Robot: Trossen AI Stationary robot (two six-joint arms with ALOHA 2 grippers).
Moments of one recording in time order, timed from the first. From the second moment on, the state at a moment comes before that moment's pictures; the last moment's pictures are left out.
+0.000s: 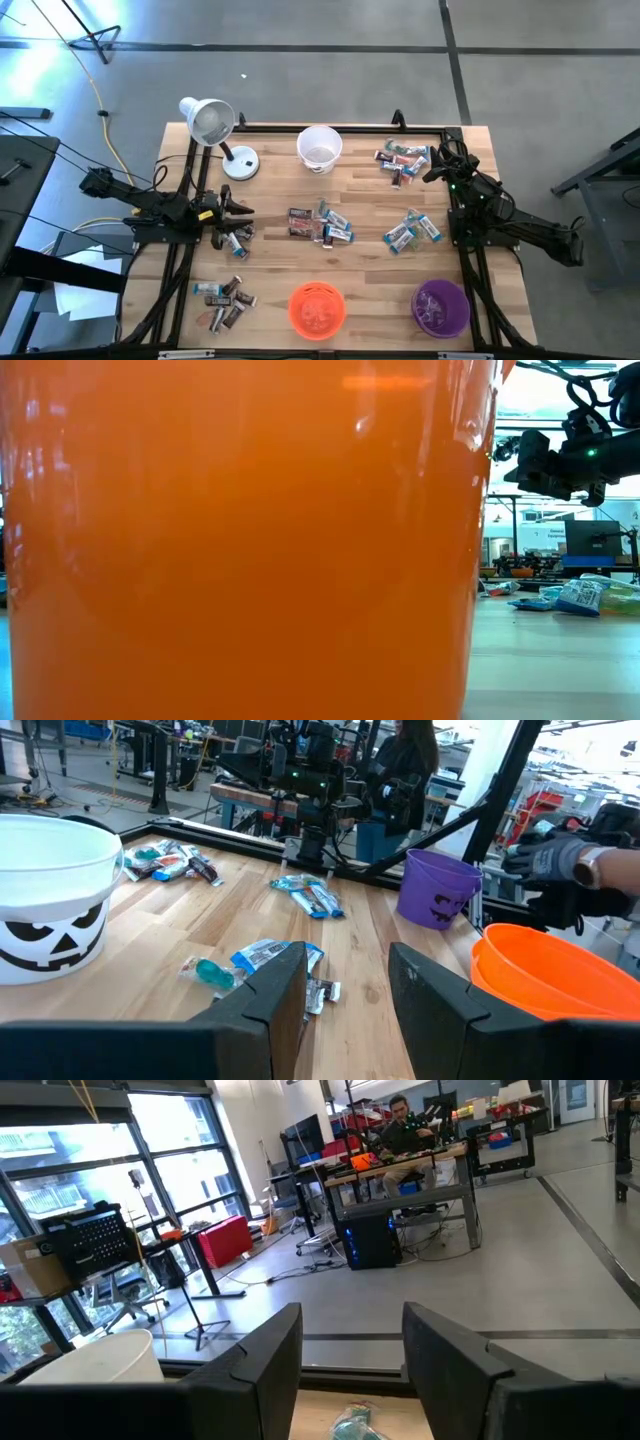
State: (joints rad) left arm -0.35 0.12 0.02 0.07 -0.38 -0.23; right arm -0.42 0.01 0.01 0.07 0.72 0.23
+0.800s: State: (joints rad) left arm -0.35 0.12 0.02 0.07 -0.38 -0.23; right arm -0.42 0.01 0.01 0.07 0.71 0.24
